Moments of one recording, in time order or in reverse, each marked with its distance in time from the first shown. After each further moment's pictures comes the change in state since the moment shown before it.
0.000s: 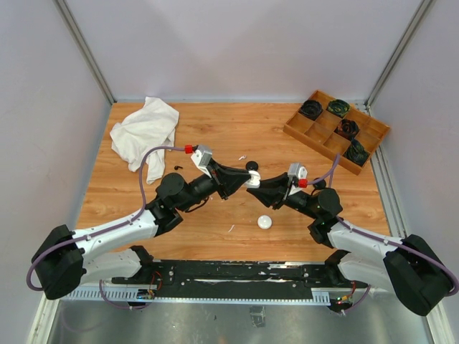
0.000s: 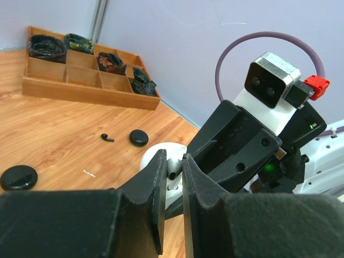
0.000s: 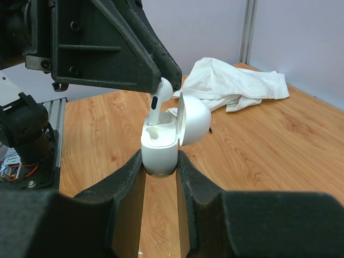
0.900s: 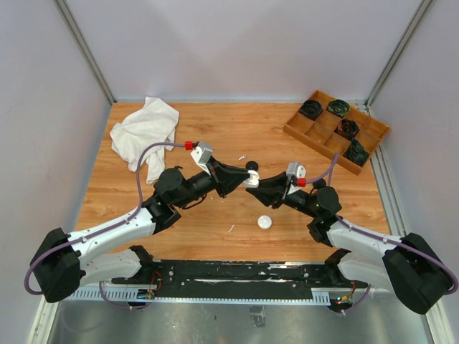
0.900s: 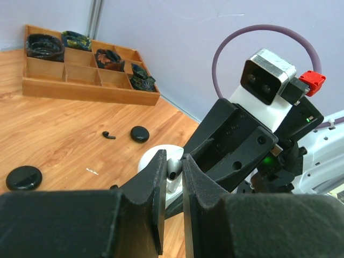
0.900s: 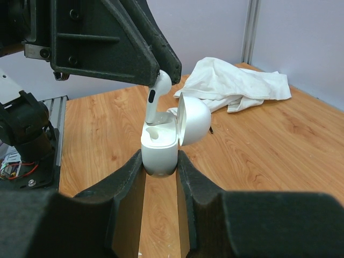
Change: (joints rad) left arm 0.032 -0.021 0.039 -0.085 0.062 0.023; right arm 0.000 0.014 0.016 -0.008 -0.013 -0.007
